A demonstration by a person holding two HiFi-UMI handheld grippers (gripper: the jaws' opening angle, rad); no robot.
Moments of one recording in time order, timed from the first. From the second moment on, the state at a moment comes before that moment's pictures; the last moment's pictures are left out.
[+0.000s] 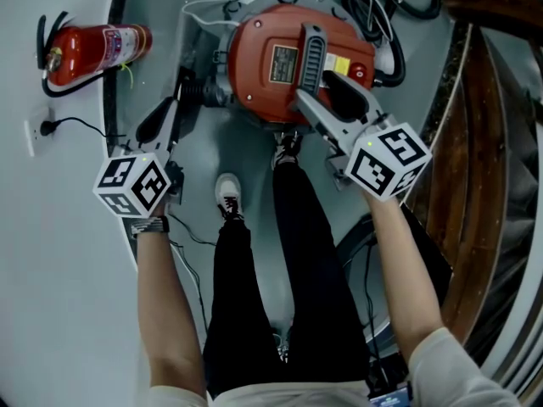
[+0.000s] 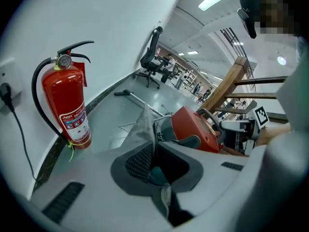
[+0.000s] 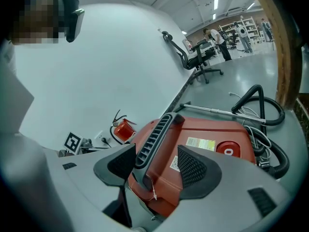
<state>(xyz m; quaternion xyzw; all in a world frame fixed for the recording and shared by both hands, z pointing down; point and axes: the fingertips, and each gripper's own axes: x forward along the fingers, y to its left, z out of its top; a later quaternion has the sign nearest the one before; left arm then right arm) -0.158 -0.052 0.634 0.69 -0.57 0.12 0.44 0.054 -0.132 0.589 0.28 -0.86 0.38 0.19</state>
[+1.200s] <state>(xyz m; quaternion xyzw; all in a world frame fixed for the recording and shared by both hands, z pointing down) -0.160 -0.052 0.639 0.69 -0.54 0.13 0.47 0.034 -0.116 0.594 0.22 -0.87 0.36 0.26</state>
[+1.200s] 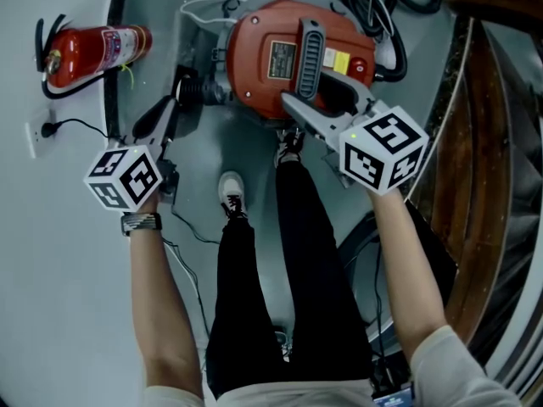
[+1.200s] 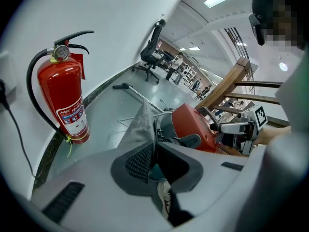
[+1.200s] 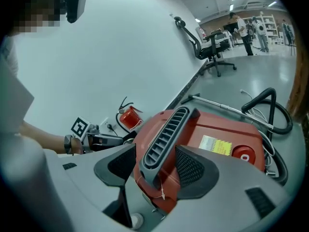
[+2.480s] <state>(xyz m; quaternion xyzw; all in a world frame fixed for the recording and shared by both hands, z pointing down) -0.150 -0.047 0.637 0.68 -0.51 0.08 0.52 0.035 -0.126 0.594 0.25 -0.84 0.43 0.22</state>
